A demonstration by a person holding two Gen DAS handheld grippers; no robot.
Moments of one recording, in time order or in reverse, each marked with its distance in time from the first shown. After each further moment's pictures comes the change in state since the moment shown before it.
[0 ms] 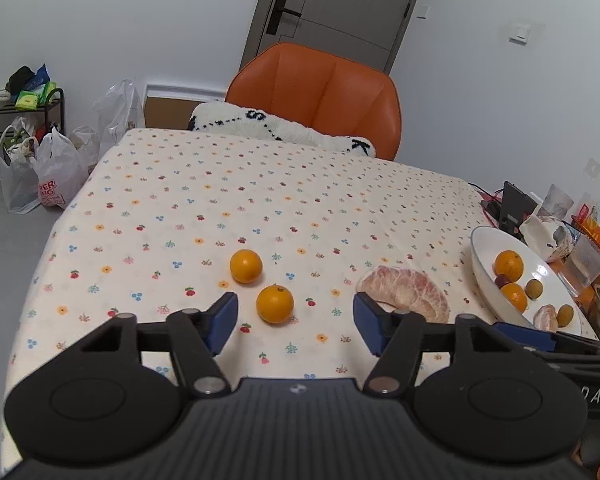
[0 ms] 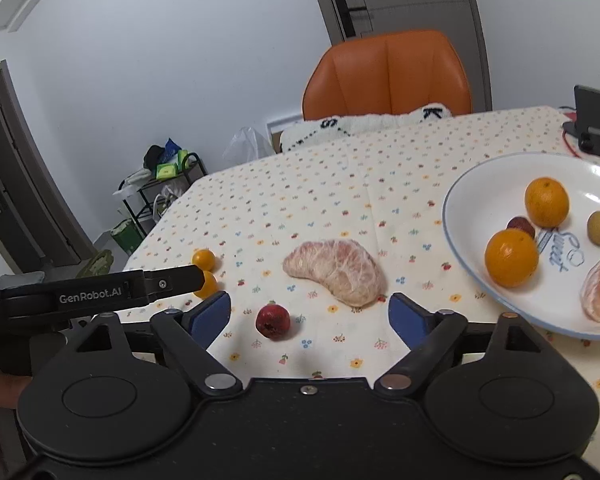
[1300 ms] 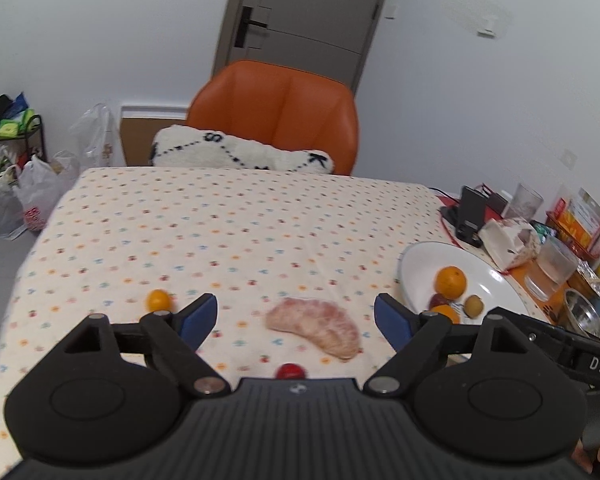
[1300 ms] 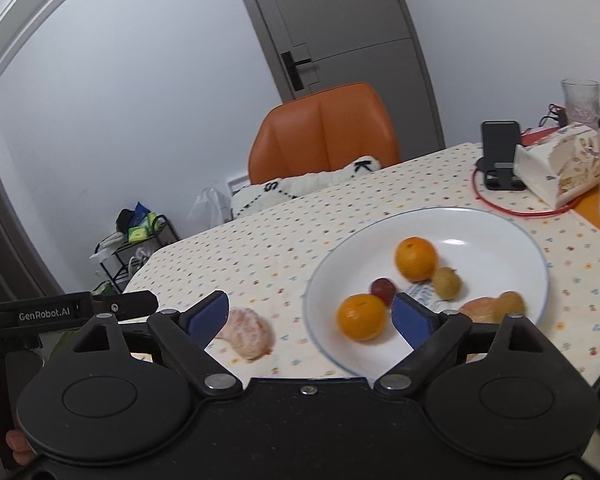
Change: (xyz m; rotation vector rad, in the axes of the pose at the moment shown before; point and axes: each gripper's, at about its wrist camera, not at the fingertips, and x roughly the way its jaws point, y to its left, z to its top) left arm -0.021 -0.072 0.026 0.054 -0.019 -0.018; right arm -0.068 -0.076 0.019 0.095 -0.156 -0.065
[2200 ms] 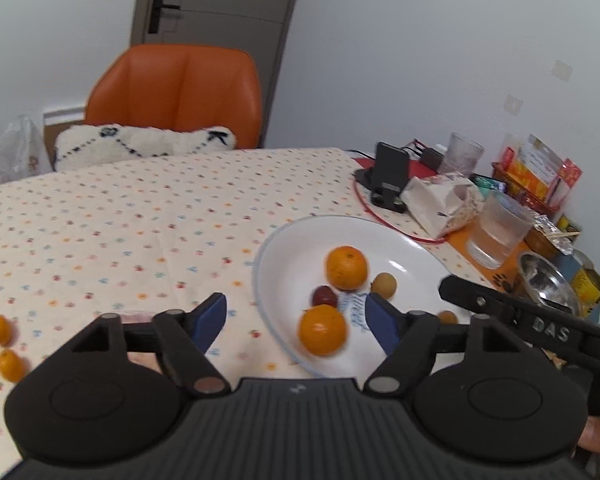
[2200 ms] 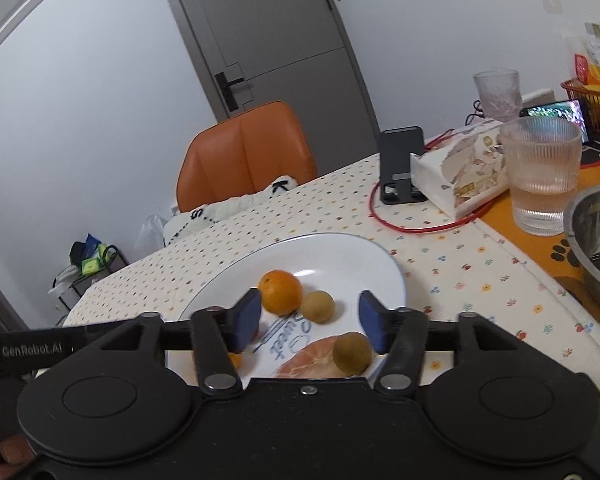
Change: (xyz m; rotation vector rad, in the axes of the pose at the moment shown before) left arm 0.064 -0.114 -0.003 0.142 0.068 -0.137; right arm -0.010 -0.092 0.013 0.082 -0.046 -0.136
